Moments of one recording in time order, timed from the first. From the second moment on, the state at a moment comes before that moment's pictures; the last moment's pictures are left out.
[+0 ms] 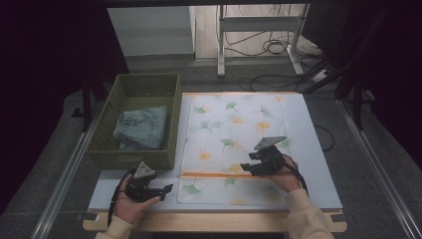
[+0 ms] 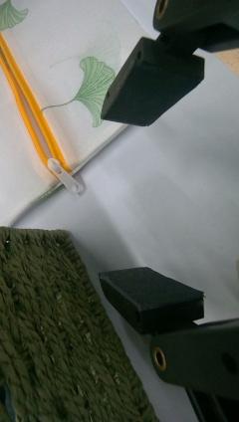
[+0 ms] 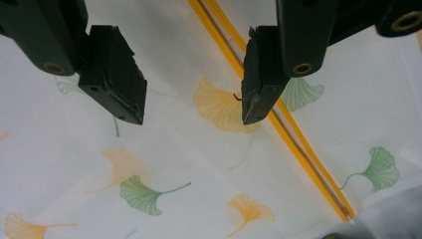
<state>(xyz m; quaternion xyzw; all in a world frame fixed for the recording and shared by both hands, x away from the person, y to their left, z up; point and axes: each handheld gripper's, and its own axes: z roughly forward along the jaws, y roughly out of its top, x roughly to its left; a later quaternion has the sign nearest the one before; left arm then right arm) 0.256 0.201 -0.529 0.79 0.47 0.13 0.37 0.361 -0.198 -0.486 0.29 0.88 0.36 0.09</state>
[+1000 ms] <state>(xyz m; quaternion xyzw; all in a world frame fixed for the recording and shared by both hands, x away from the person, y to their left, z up) 0.260 0.194 -0.533 0.80 0.46 0.13 0.36 0.363 -0.181 -0.514 0.29 0.91 0.29 0.08</state>
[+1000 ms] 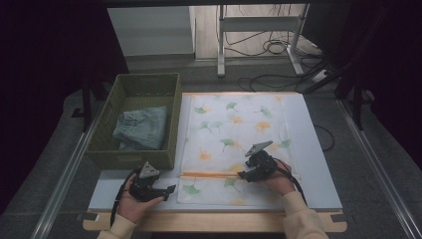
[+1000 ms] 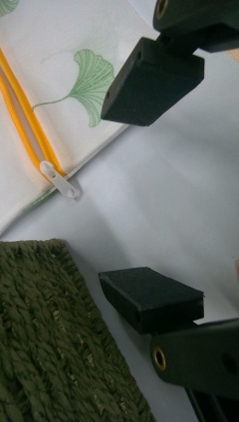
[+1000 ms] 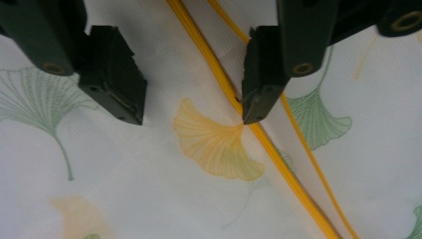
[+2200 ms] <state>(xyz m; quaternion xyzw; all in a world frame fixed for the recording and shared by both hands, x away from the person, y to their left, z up) 0.260 0.195 -0.530 0.80 0.46 0.14 0.36 0.371 -0.174 -0.511 0.34 0.89 0.27 0.12</state>
